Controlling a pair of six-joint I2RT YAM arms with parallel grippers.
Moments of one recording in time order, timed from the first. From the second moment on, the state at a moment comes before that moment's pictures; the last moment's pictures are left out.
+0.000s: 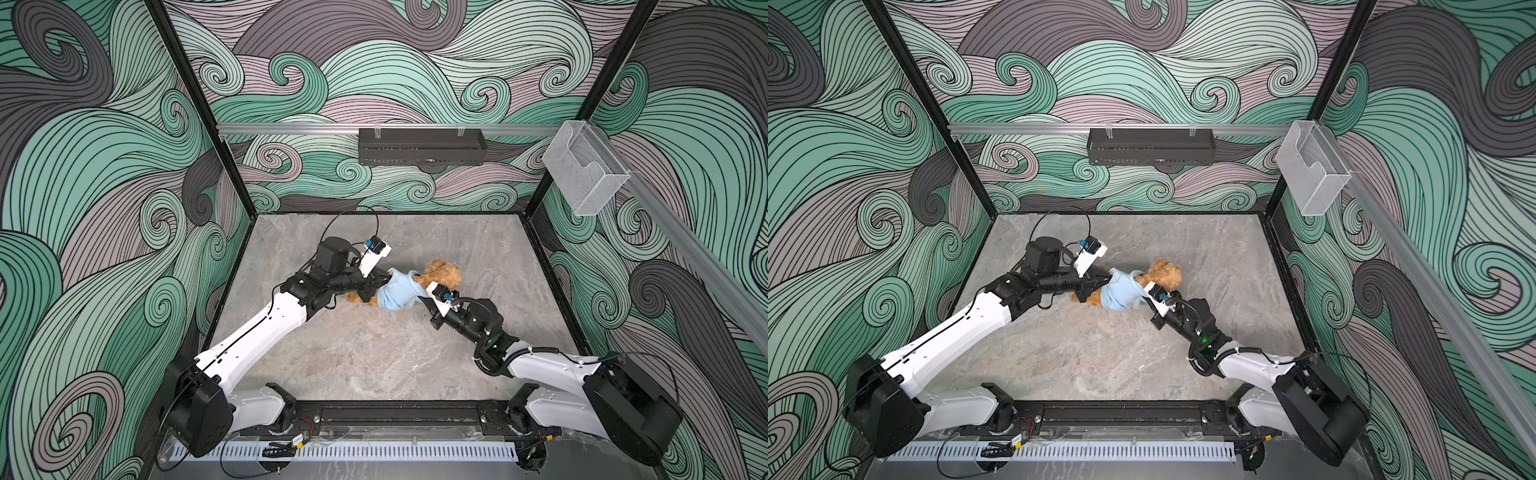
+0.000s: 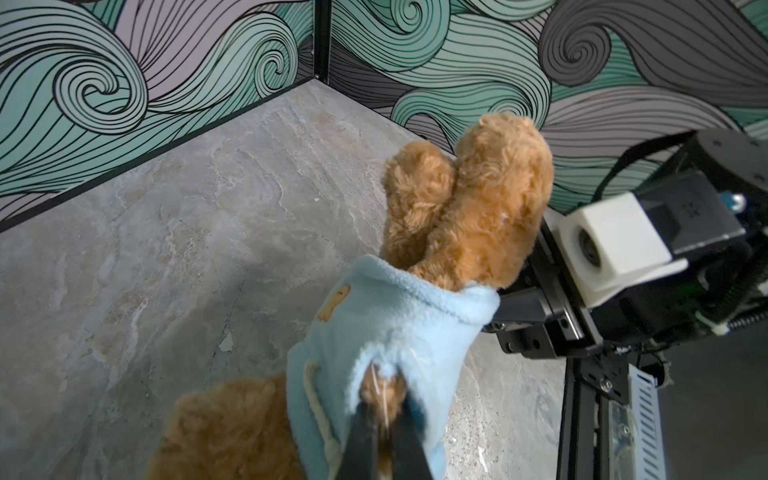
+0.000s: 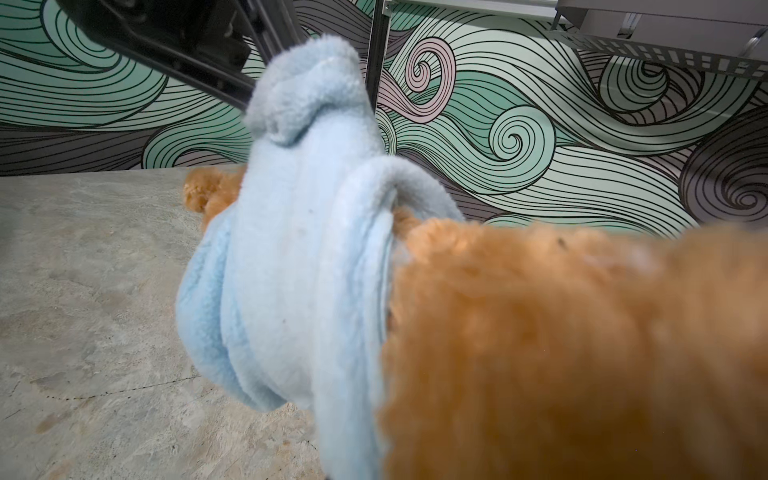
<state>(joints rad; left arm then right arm) -0.54 1.25 1.01 -0.29 0.48 0.04 0.68 1.22 0.30 0.82 -0.14 -0.26</state>
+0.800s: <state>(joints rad) -0.53 1.16 0.87 -0.15 0.56 0.07 0.68 1.34 0.43 0.67 -0.14 -0.13</state>
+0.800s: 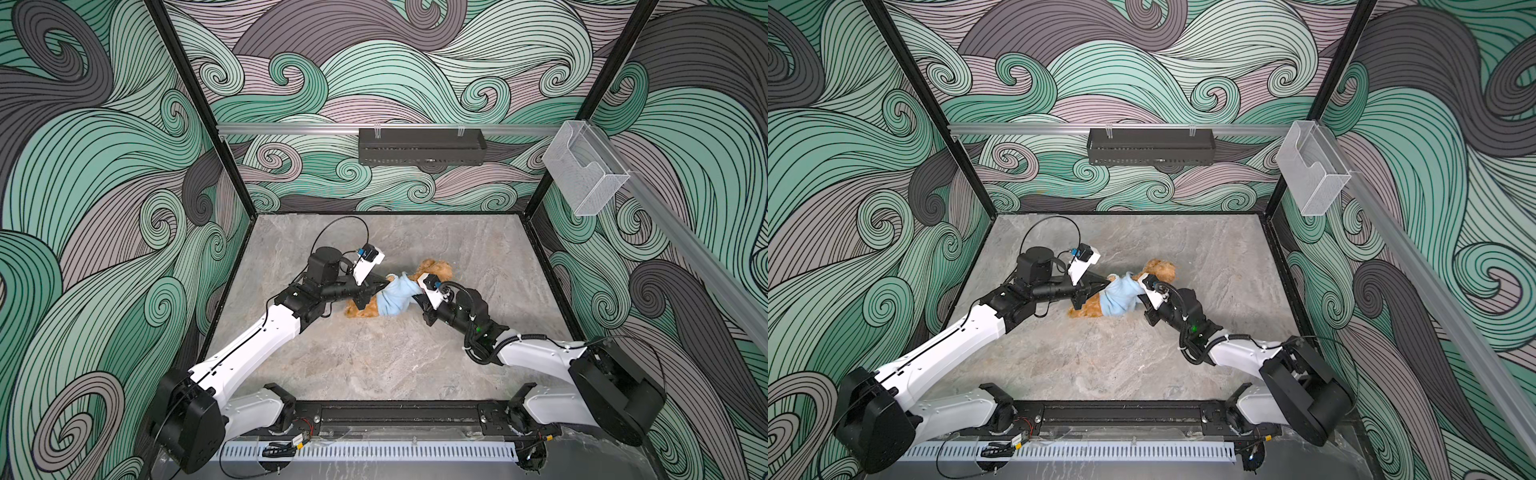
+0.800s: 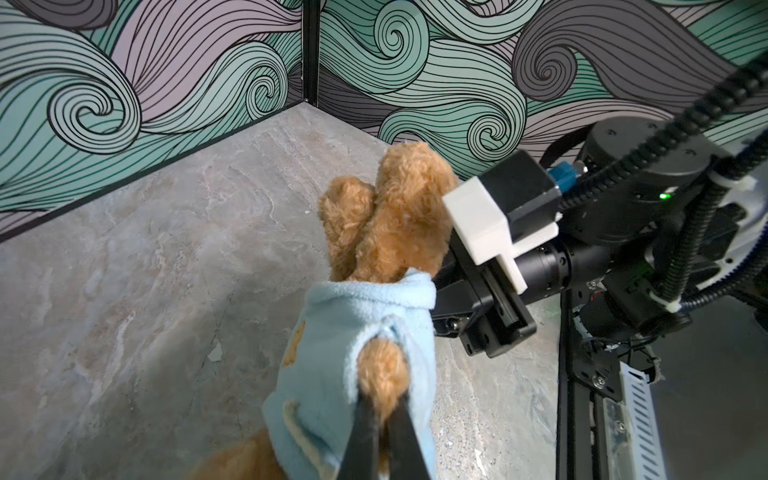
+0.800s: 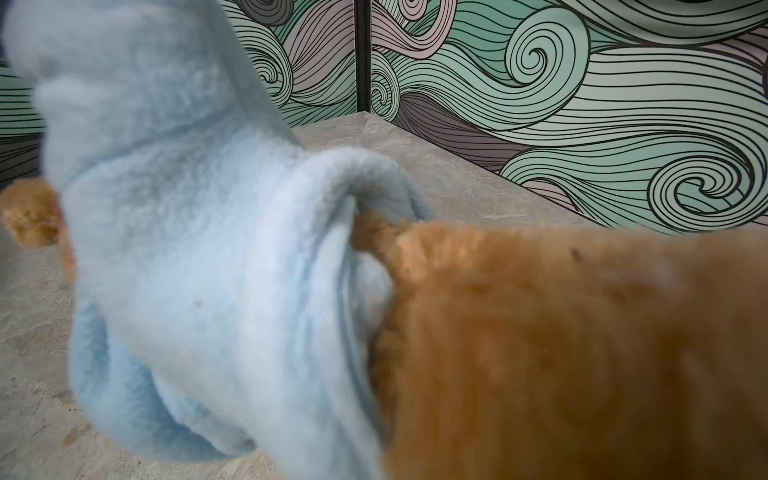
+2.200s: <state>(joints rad) -0.62 1.13 0.81 -0.19 0.02 -0.12 0.66 1.46 0.52 0.50 -0.22 -0.10</state>
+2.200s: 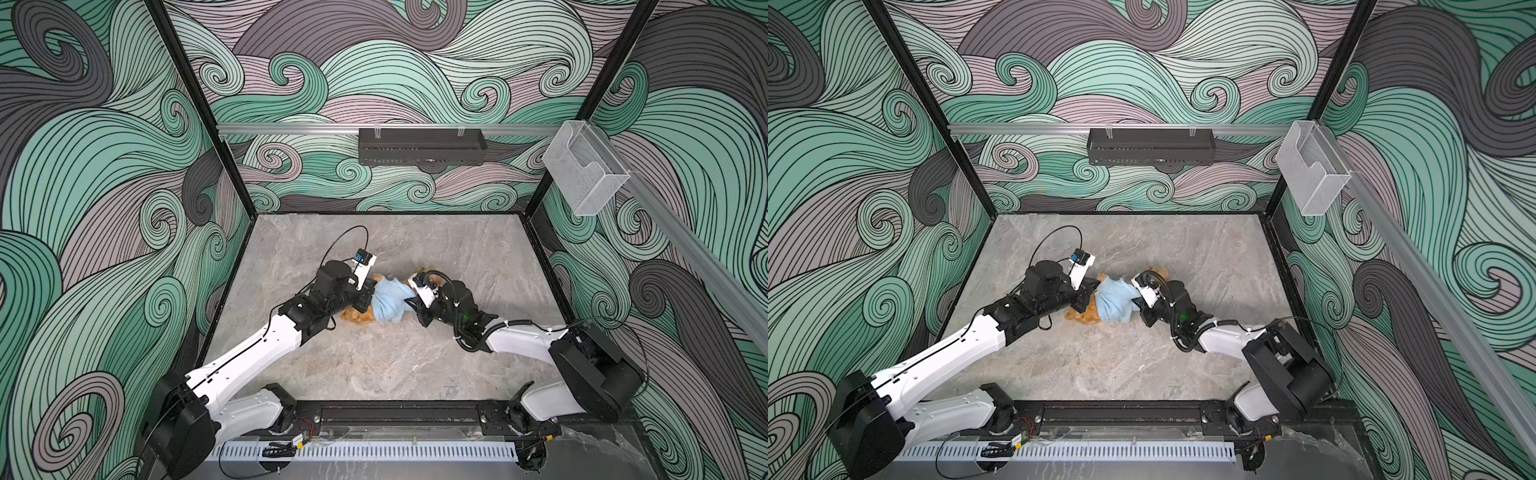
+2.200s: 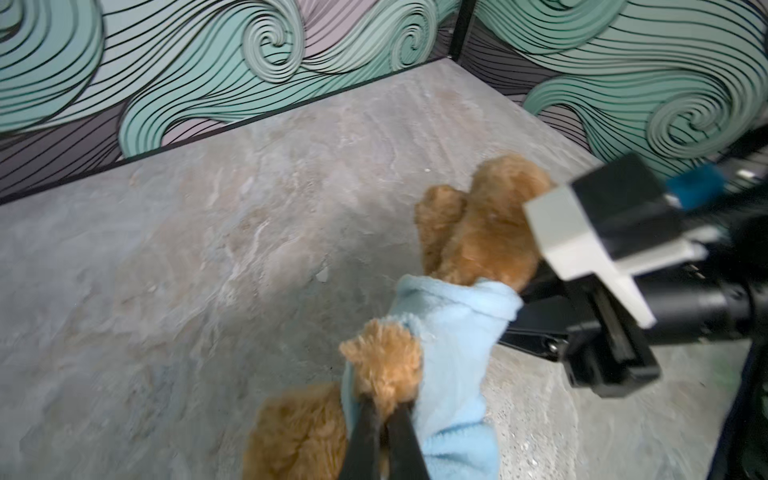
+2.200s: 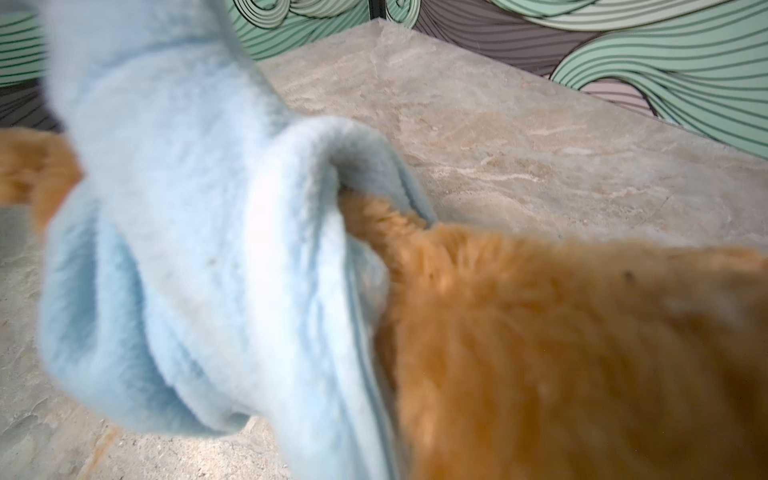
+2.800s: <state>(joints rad) -0.61 1.30 0.93 -0.25 0.20 -0.14 0.60 1.31 0.54 0.16 0.02 -0.06</state>
